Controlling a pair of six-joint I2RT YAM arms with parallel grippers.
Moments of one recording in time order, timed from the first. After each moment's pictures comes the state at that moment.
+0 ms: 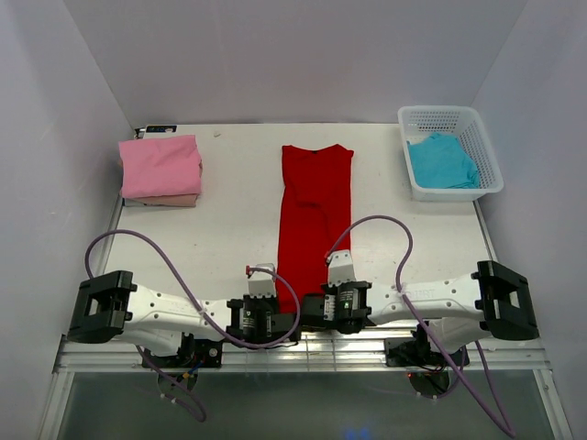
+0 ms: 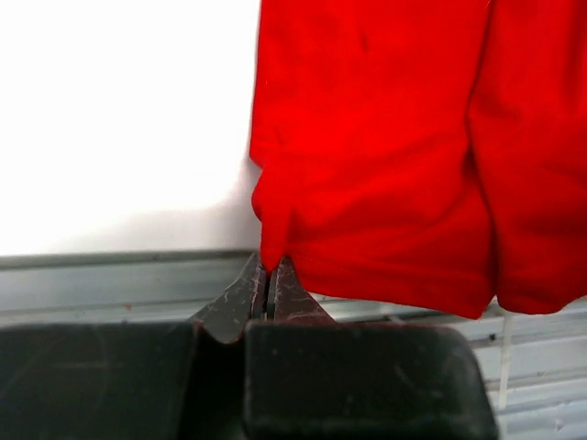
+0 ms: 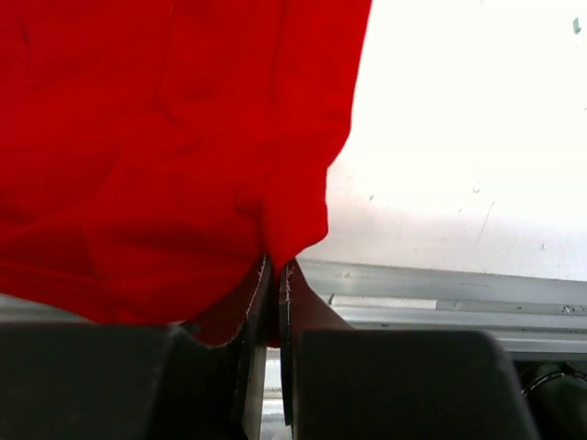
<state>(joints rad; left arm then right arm) -1.54 1.31 0.65 -0.65 -0.73 -1.49 1.52 1.40 0.88 -0.99 0.67 1.27</state>
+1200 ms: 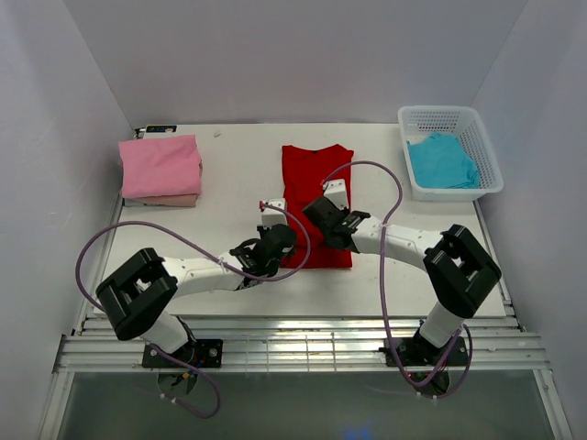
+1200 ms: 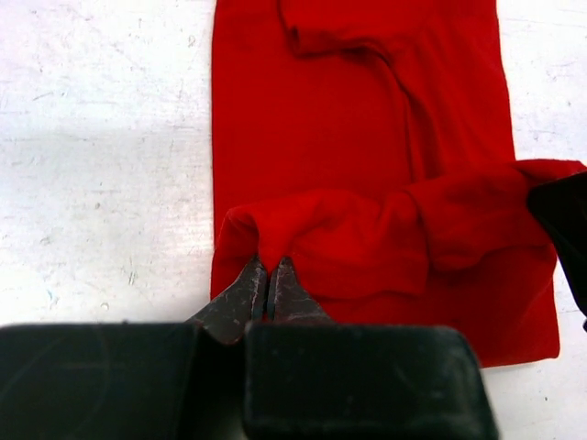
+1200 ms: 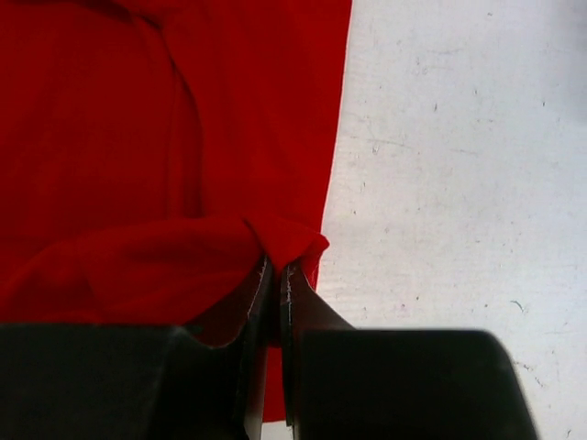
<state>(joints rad) -0.95 1.51 0.70 0.21 -0.64 -0.62 0.85 1.66 1.04 -0.41 0.67 0.48</state>
